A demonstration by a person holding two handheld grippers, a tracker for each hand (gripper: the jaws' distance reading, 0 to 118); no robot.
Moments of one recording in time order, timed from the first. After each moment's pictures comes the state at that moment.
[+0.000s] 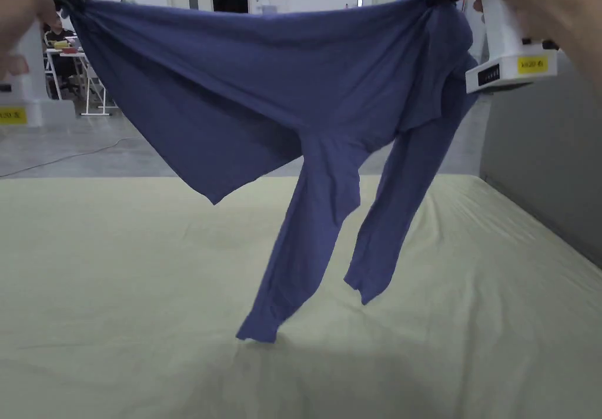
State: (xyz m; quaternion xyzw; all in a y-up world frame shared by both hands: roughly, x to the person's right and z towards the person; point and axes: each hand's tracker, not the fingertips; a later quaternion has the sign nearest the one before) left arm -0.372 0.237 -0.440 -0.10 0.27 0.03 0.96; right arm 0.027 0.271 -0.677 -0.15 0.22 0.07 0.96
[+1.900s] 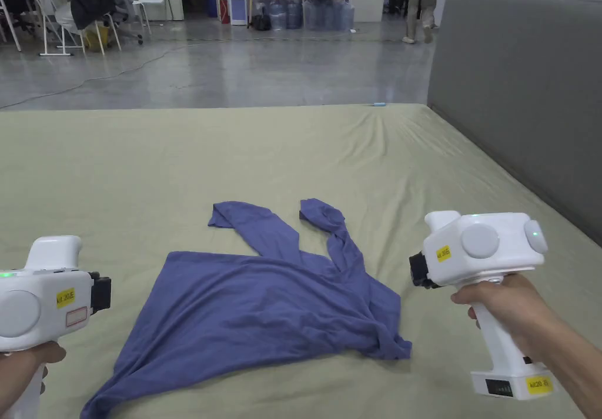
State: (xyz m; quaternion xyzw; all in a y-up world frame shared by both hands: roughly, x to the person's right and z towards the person) left arm -0.228 -0.094 -0.163 -0.33 0.15 0.10 0.93; right arm 0.218 -0.122 -0.409 -0.44 0.22 0.08 0.86
